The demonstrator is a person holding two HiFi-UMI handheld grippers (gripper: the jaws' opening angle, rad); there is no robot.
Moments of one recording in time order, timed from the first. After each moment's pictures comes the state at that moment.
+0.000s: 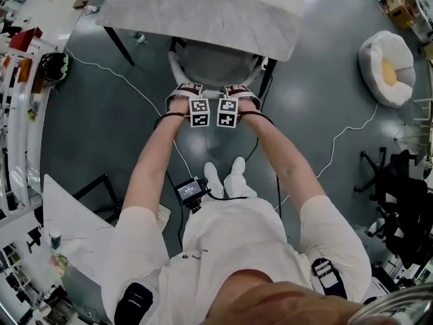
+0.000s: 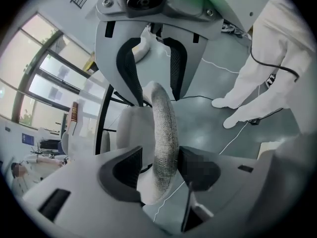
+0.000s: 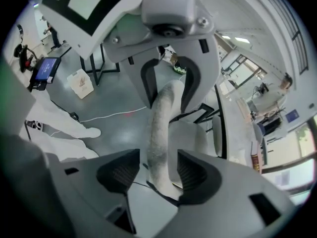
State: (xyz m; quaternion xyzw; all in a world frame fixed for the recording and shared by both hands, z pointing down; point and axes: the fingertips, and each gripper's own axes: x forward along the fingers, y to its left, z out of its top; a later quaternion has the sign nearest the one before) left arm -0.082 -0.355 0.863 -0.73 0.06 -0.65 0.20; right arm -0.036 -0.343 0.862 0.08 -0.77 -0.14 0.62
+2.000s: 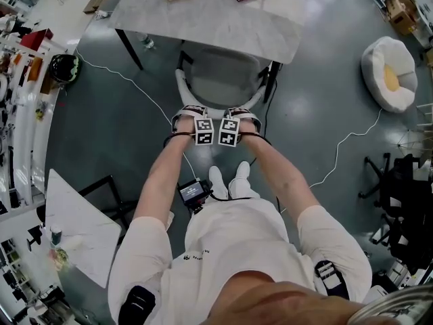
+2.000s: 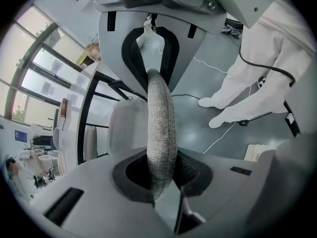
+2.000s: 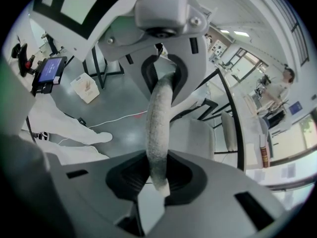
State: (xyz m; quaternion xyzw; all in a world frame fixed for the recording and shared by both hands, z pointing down) left arm -0.095 -0.259 0.878 -0.72 0.04 -0.68 0.17; right arm -0.038 -0.249 0.875 0.08 -0.77 -0.11 0.62
